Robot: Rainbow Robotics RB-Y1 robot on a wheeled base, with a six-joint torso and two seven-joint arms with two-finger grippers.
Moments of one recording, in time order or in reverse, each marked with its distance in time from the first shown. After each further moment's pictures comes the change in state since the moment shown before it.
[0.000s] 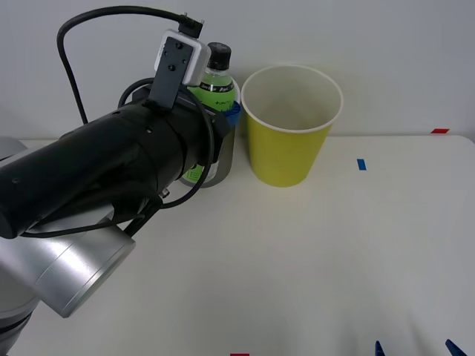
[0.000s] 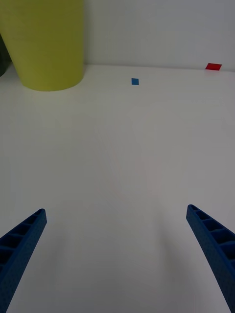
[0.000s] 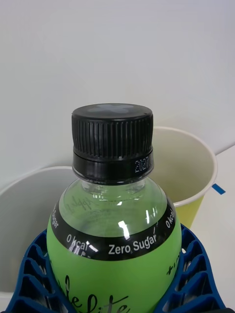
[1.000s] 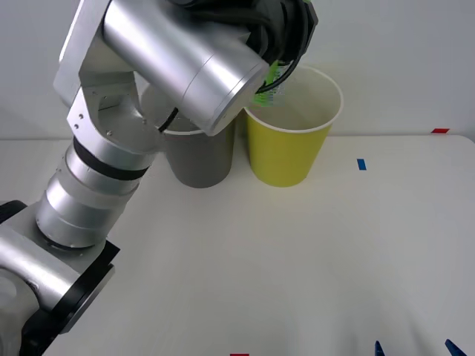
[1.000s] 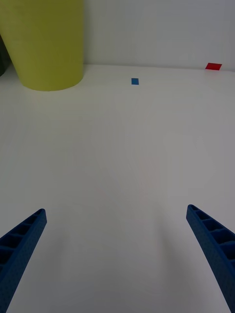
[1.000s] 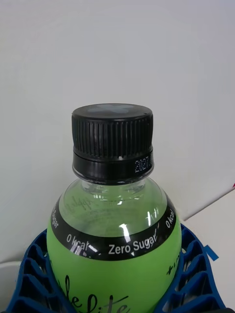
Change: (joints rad) right arm 0.000 0.000 0.000 0.000 0.000 0.000 0.000; left arm -0.524 -0.253 0.030 0.597 0.023 -0.042 0.001
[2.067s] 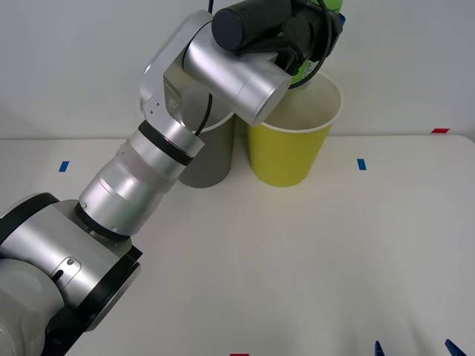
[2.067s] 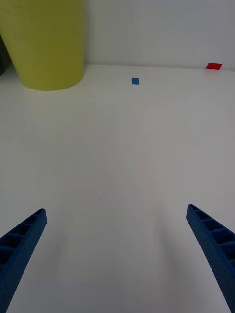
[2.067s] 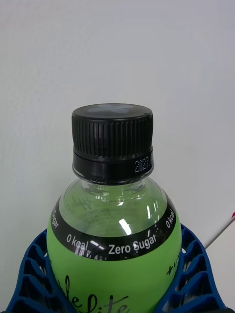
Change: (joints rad) right arm 0.000 0.000 0.000 0.000 0.000 0.000 0.000; left arm -0.041 -0.093 0.000 0.482 0.030 -0.589 -0.160
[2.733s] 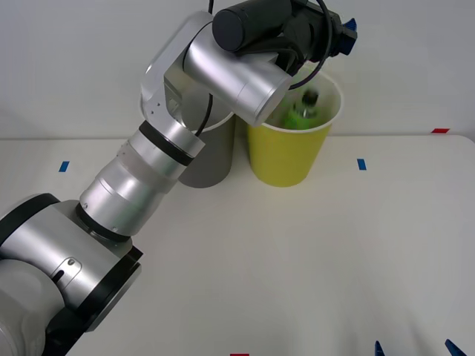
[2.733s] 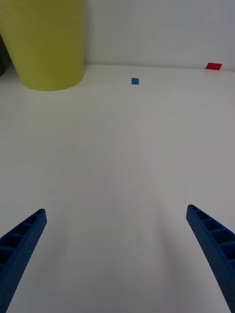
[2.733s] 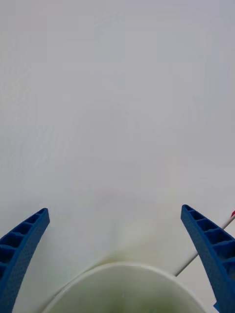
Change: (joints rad) right arm 0.000 0.000 0.000 0.000 0.000 0.000 0.000; left arm 0.003 0.006 0.000 0.000 0.008 0.001 0.005
